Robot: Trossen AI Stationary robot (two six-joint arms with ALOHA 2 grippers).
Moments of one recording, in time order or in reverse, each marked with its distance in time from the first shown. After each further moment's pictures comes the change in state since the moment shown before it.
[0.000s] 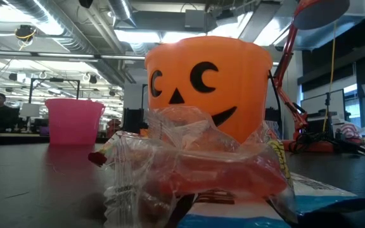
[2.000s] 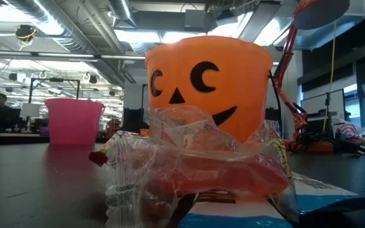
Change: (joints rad) left arm 0.043 0.332 0.000 0.670 0.136 0.261; right arm -0.517 -0.174 0.387 0.454 0.444 -1.030
